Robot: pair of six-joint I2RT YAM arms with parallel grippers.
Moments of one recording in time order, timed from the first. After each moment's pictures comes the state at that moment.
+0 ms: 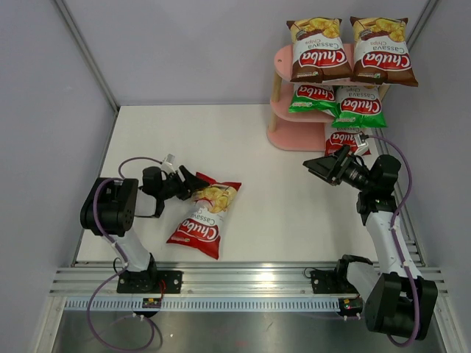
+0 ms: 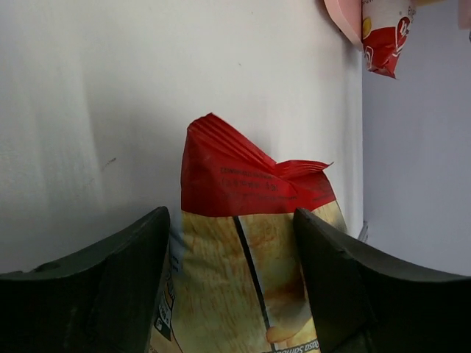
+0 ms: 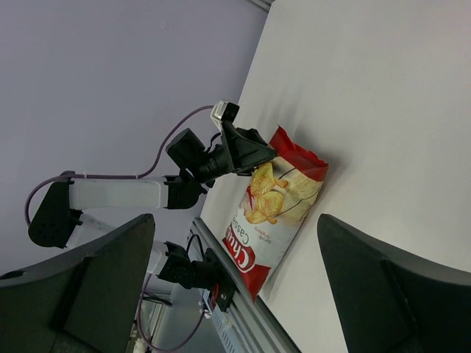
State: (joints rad) left arm -0.04 1.74 0.45 0.79 0.75 -0.79; right arm -0.17 0.97 0.58 0.27 -1.03 0.93
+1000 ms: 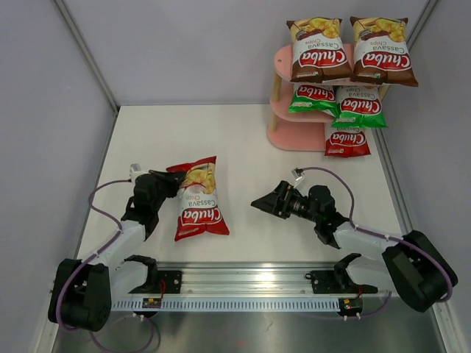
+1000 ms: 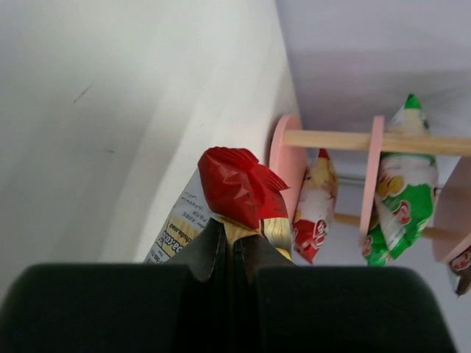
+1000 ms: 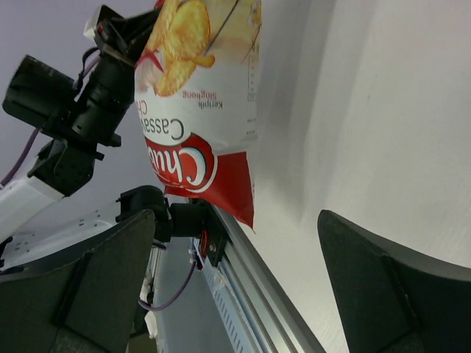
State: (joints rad) left arm -0.18 1.03 0.34 0.33 0.01 -1.31; right arm 0.51 1.12 0.27 0.63 -0.50 1.05
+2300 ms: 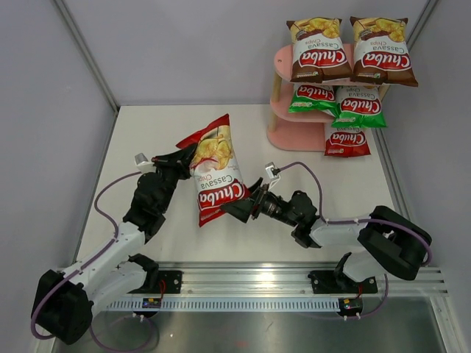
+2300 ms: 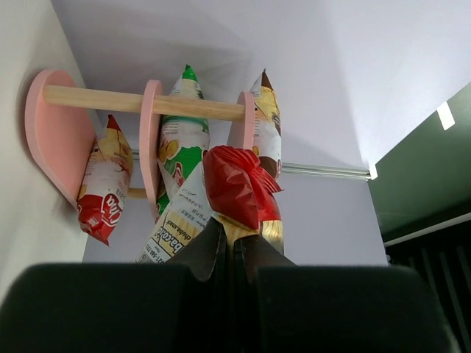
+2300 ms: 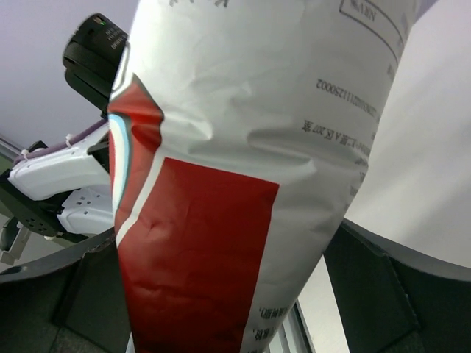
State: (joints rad) left arm -0.47 0.91 0.48 0.47 -0.22 -1.74; right arm 0.91 1.44 0.41 1.27 -0.28 0.93
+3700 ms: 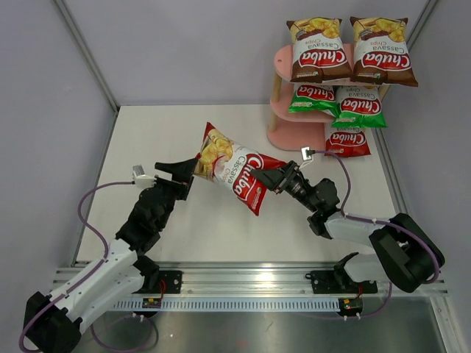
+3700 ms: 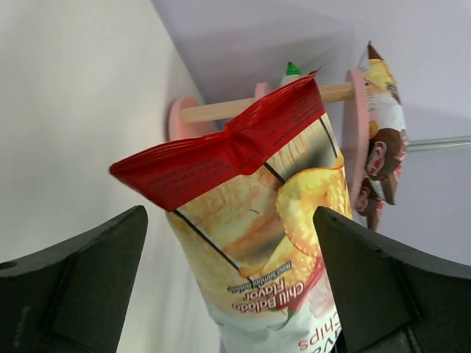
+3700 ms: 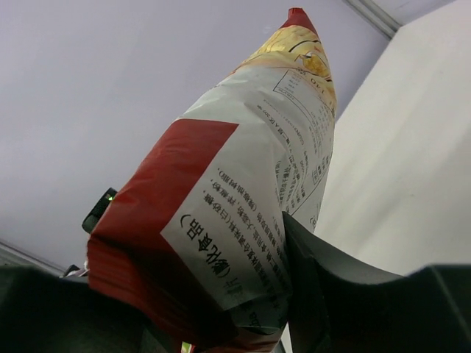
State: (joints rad) left arm -0.57 0.69 0.40 0.20 -0.36 -1.38; right arm 0.60 1.33 0.39 1.27 -0.33 1.11
